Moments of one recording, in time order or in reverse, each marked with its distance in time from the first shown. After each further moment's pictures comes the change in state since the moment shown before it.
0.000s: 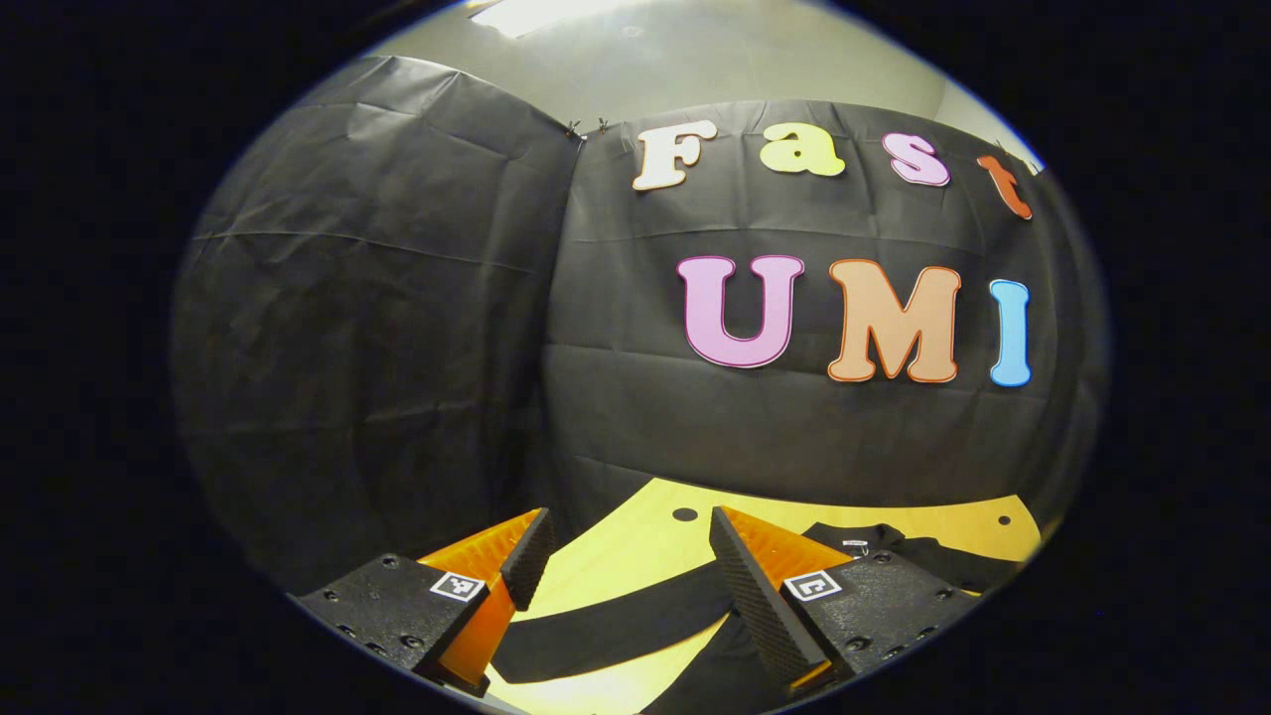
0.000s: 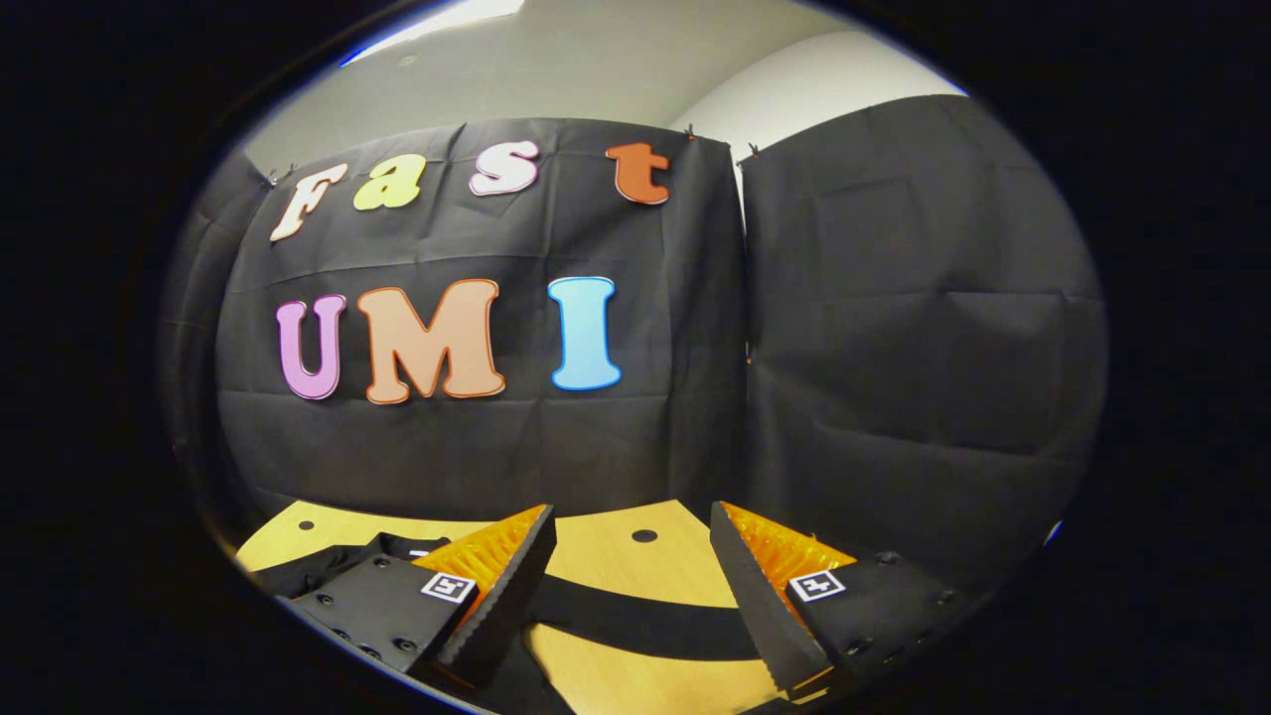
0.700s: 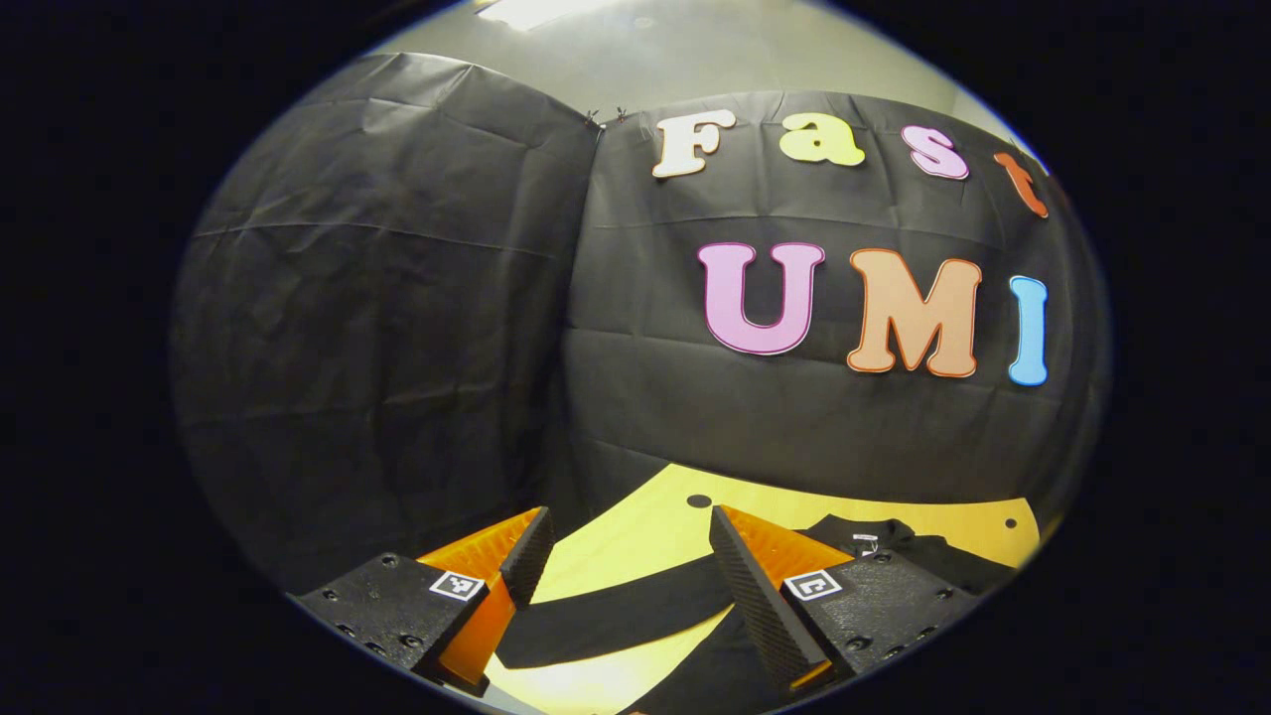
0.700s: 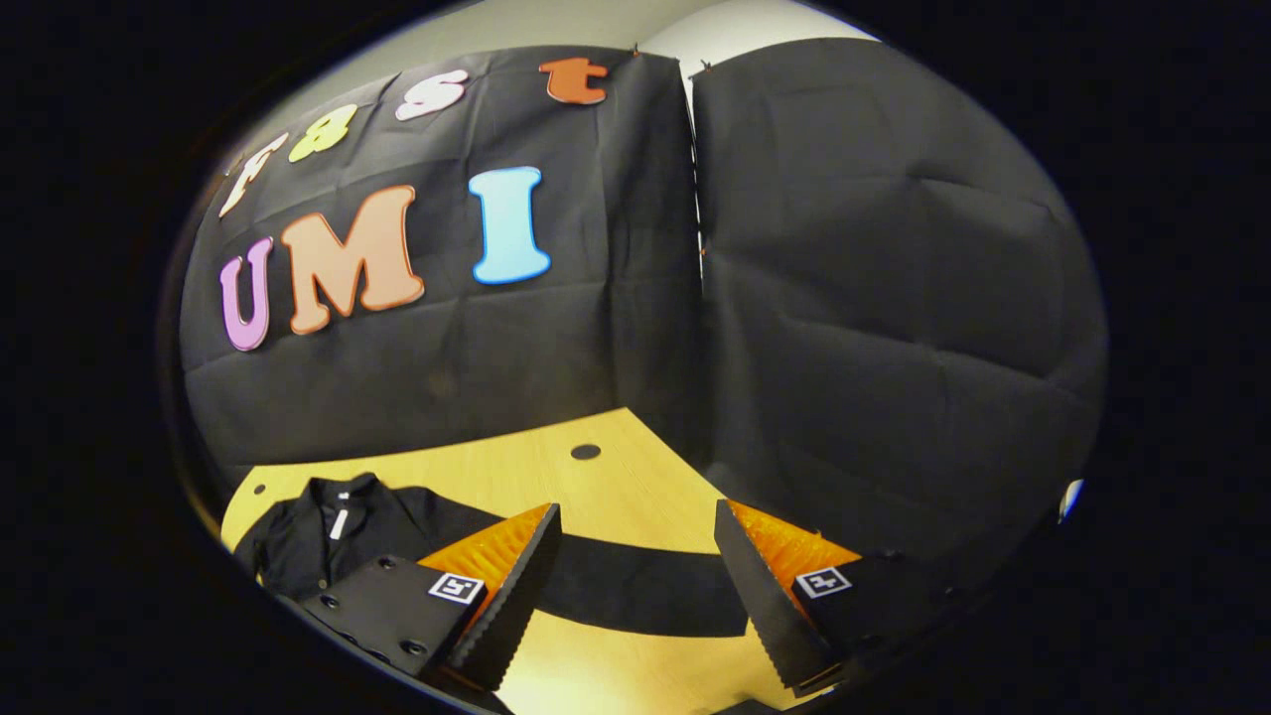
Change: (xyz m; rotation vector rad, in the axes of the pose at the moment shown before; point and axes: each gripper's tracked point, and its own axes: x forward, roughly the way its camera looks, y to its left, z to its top) left arm -0.009 0.002 -0.011 -0.013 0.047 0.071; right arm 0.099 -0.082 -0.144 0.033 0.275 -0.069
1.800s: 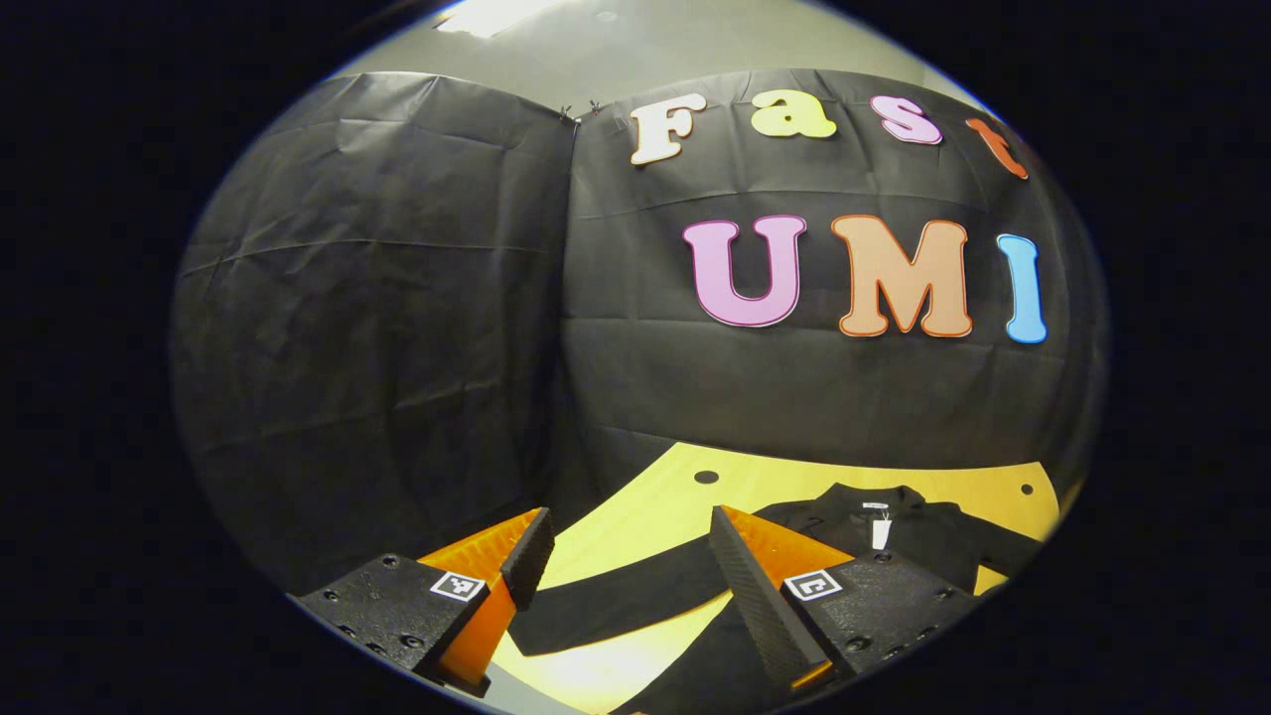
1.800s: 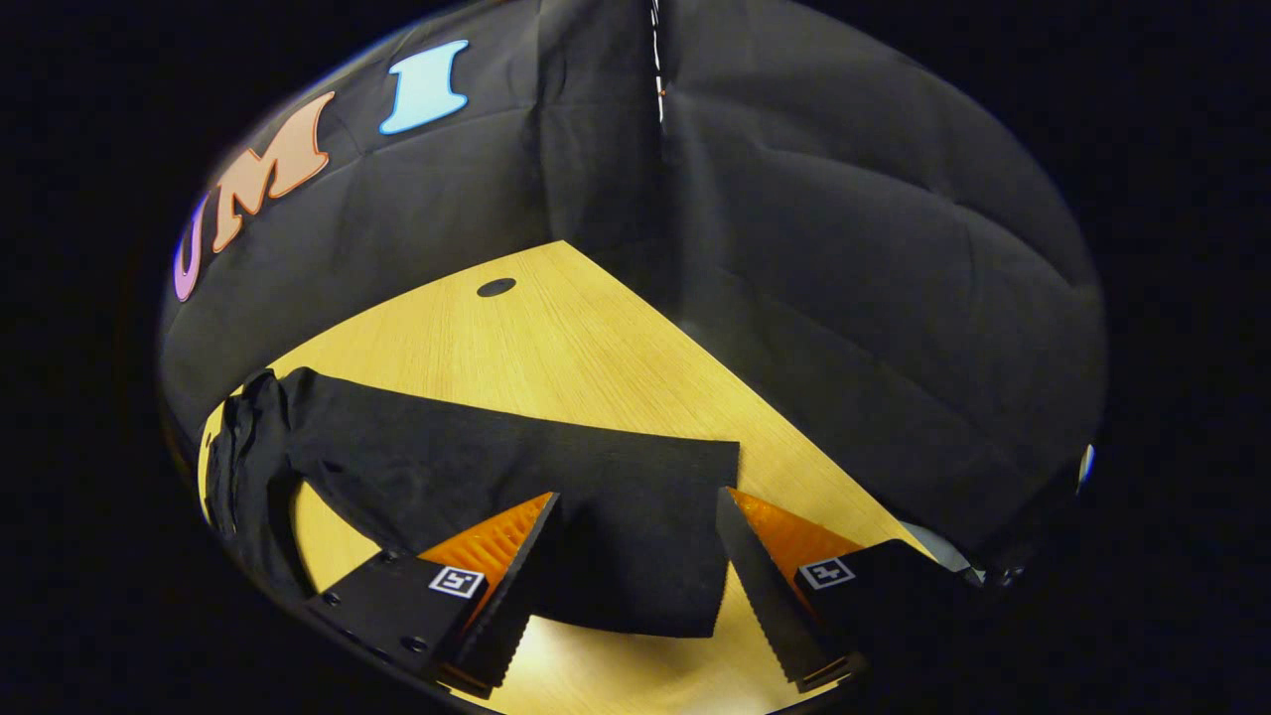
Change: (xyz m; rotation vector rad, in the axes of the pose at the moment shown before) left arm -0.022 -0.010 -0.017 0.082 0.057 0.023; right arm 0.108 -0.061 -0.126 0.024 0.375 -0.090
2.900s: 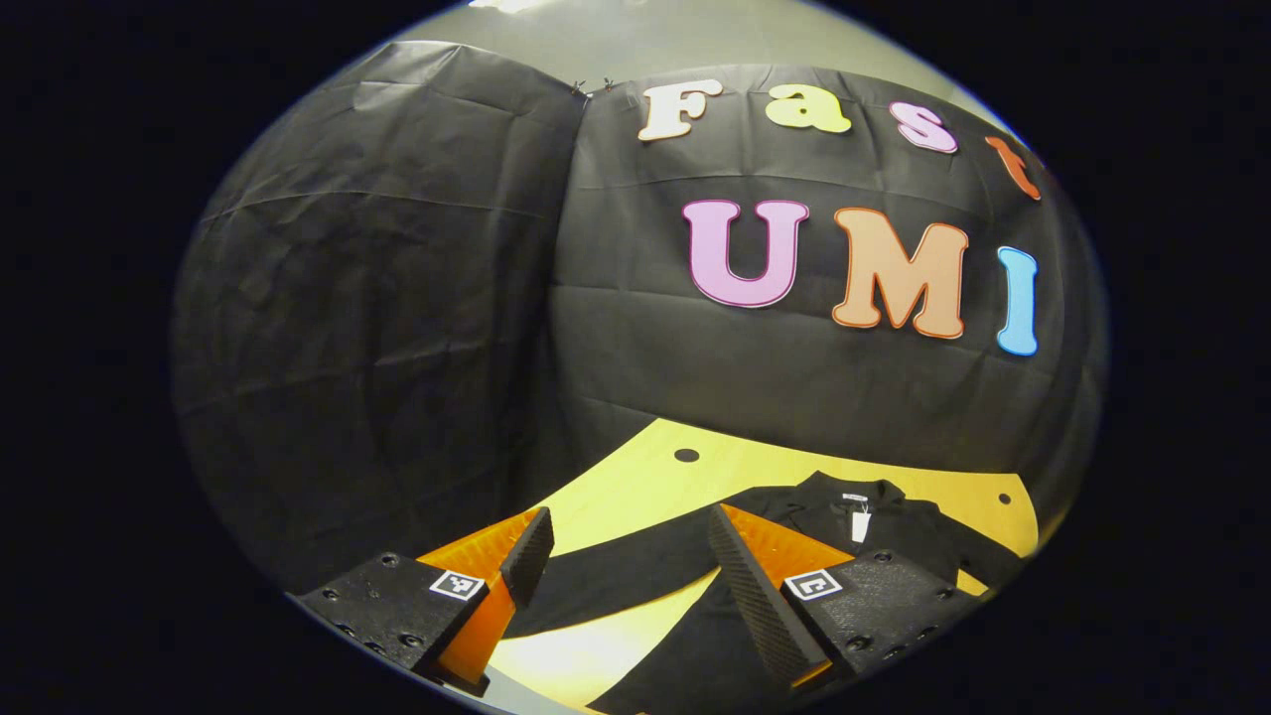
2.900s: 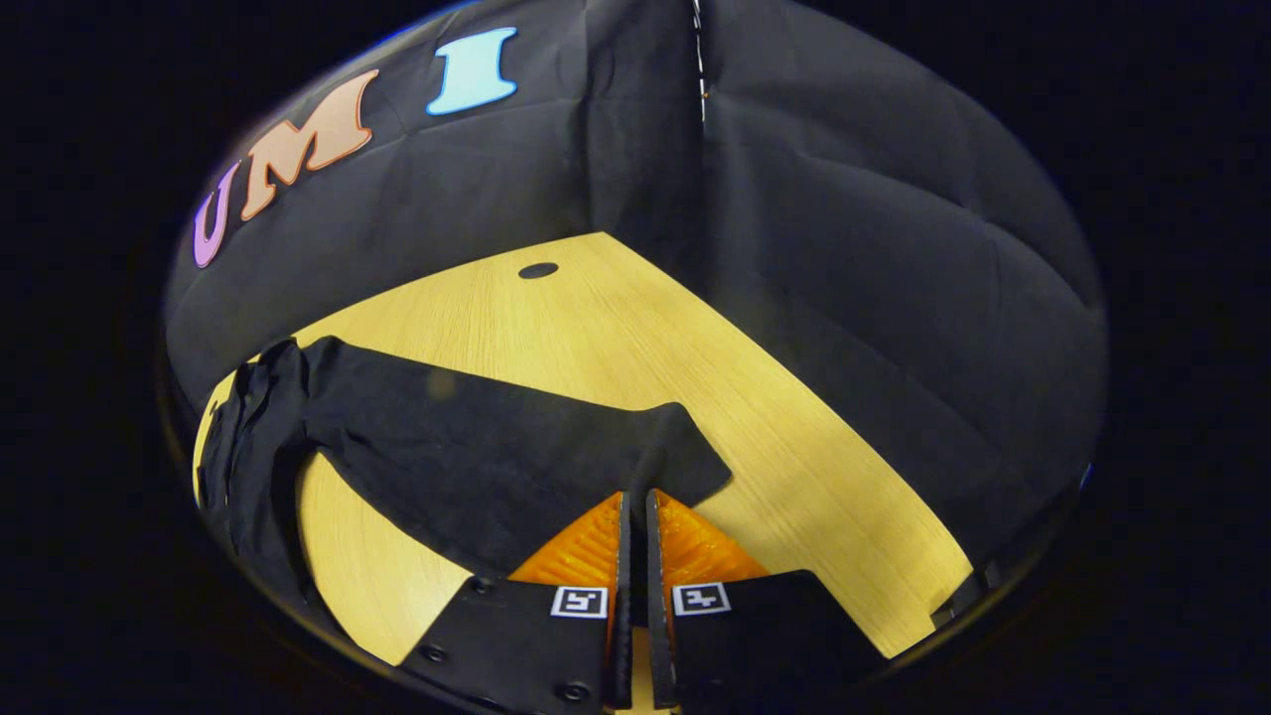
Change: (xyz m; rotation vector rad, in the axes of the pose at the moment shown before) left arm 0.005 -0.007 -0.026 -0.061 0.046 -0.077; right arm -0.006 0.029 -0.010 -0.085 0.003 0.028
